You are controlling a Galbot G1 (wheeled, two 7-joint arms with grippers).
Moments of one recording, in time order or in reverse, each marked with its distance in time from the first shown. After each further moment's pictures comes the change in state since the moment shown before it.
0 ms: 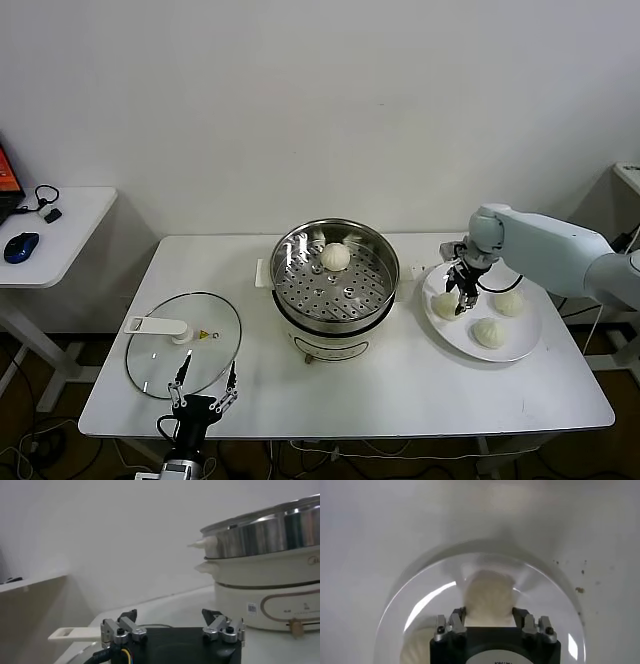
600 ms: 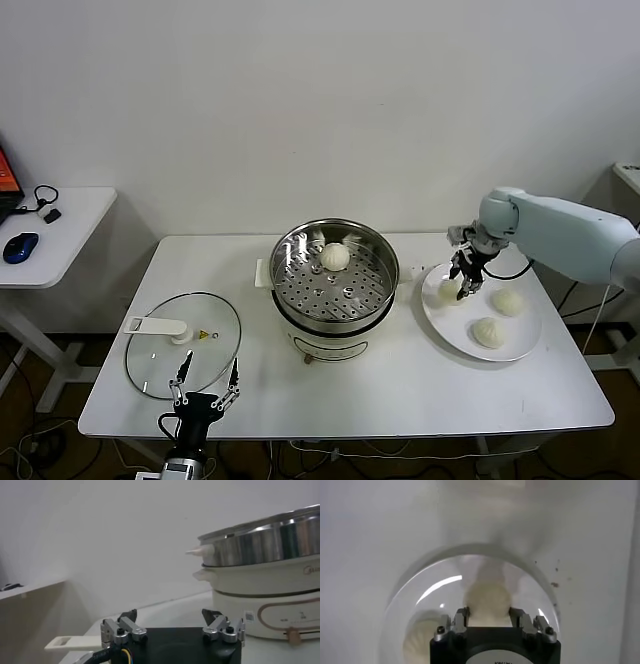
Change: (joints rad) left arm 0.005 0.000 0.009 -0.023 0.005 0.005 0.000; right arm 0.207 -0.046 -0.124 0.145 0.137 -0.043 -0.001
